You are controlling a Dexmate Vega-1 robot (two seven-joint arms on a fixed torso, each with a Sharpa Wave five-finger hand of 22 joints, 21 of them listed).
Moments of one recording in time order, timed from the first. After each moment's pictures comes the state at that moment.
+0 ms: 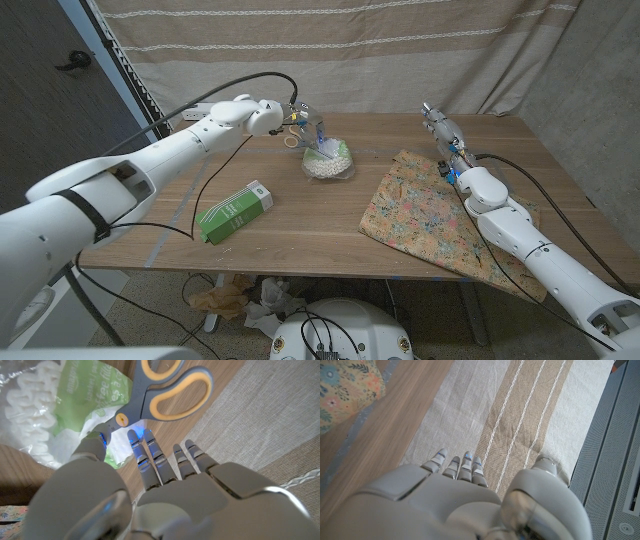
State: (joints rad) left arm 0.11 0.59 1.00 -1.24 0.86 -0.22 -0.29; left_hand 0.63 -0.17 0.55 -0.16 0.37 0.79 -0.22 0.30 0.20 0.70 -0.21 0.23 0.25 0.21 -0.04 0.19 0.18 0.20 -0.04 0.19 0.18; right arm -0.88 -0.60 -0.34 -1.45 0.49 0.33 -0.08; right_hand 0.43 0.10 -0.18 -0.08 0.50 0.07 0.04 0.19 0.18 0.10 0.01 0.24 0.19 -0.05 -0.02 0.18 0.18 -0.04 0.05 0.21 0.18
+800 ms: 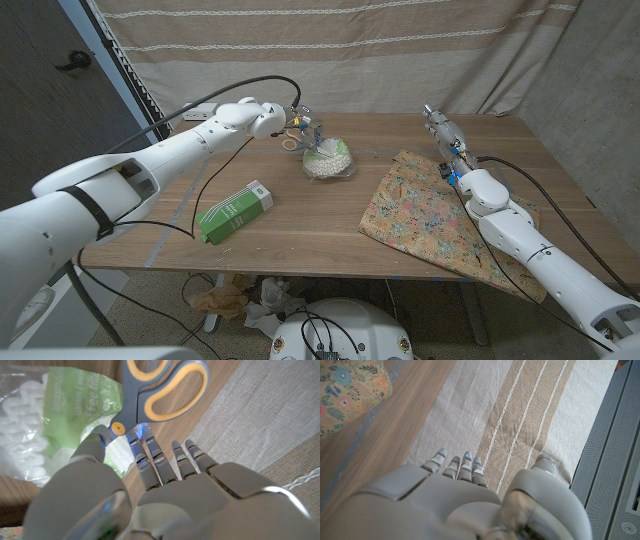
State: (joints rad) left arm 0.09 0.58 1.05 -1.22 0.91 -0.20 -0.27; left_hand 0.61 -0.17 0.54 -0.16 0.38 0.87 -0.22 0.30 0.20 0.79 -0.21 0.25 0.25 0.27 -0.04 0.21 0.19 0.20 -0.04 0.20 0.18; right arm -0.90 -0.61 -0.33 -1.47 0.49 0.32 -0.10; right_hand 0.43 0.10 -0.18 -0.08 0.50 0.07 0.04 0.19 0.18 0.10 0.01 0.24 0.19 -0.05 -0.03 0.18 0.18 -0.04 0.05 0.21 0.18
